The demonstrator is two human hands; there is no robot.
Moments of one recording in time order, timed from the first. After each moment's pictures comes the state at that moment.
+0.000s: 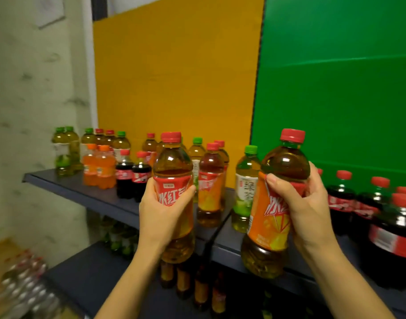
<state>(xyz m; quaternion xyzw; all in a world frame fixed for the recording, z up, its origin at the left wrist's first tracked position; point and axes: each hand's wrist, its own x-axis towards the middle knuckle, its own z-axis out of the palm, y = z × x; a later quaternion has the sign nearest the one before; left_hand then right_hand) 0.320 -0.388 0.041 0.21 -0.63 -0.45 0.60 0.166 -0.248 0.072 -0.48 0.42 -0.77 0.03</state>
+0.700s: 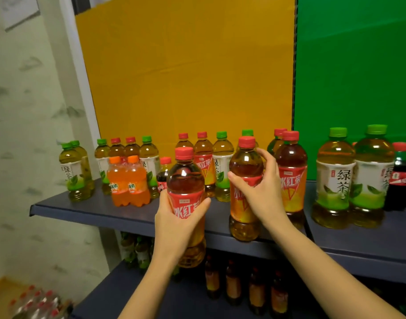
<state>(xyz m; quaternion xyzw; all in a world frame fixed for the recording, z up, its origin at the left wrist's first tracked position) 0.409 -0.566 0.017 0.19 -0.70 -0.45 0.52 0.262 -0.480 0.040 -0.40 0.61 -0.67 -0.14</state>
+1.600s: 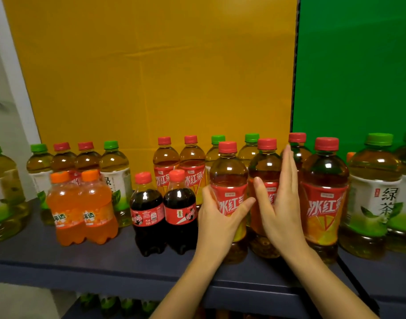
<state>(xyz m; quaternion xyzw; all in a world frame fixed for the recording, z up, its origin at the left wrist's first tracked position) 0.280 -0.630 0.012 0.06 -0.74 -0.52 0.42 0.209 -0.537 0.024 -0.37 0.66 -0.57 -0.32</state>
